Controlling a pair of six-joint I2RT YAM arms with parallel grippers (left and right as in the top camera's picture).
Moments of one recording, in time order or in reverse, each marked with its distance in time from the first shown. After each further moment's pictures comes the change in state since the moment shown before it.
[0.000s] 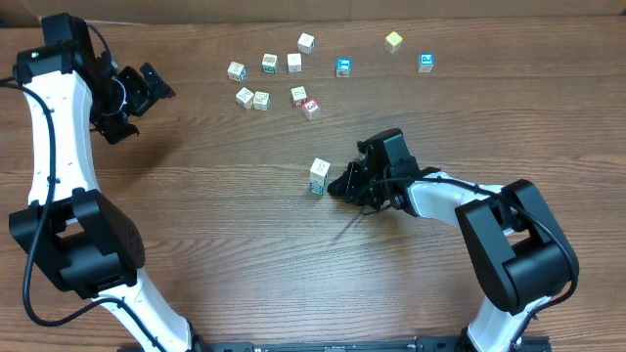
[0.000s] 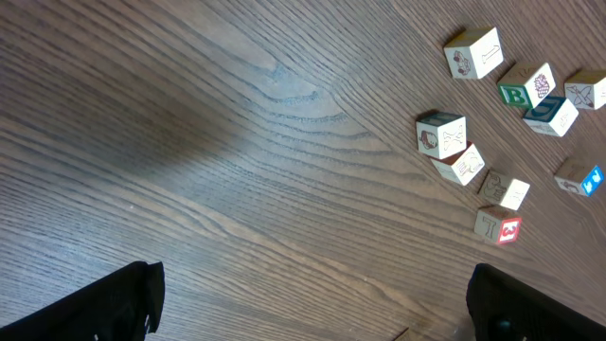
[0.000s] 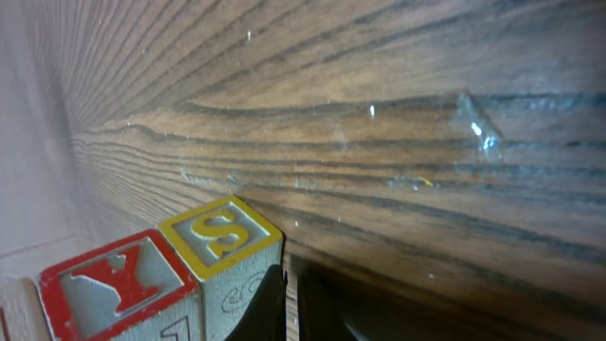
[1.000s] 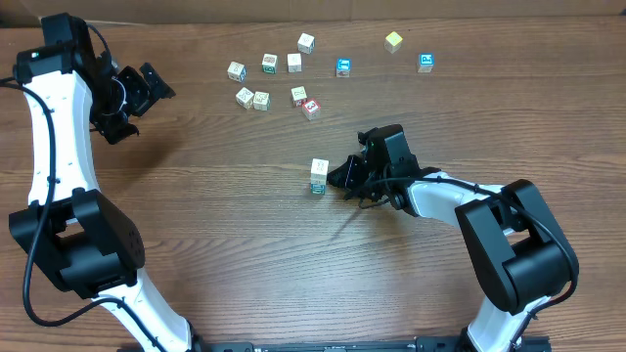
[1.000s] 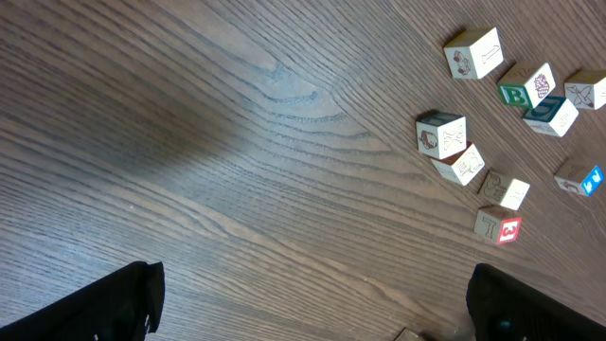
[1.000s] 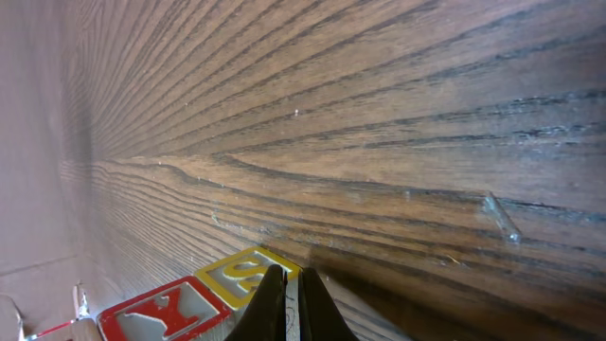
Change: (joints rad) left arm 0.000 0.000 0.000 0.000 0.000 0.000; right arm 0.000 0.000 0.000 0.098 0.046 0.005
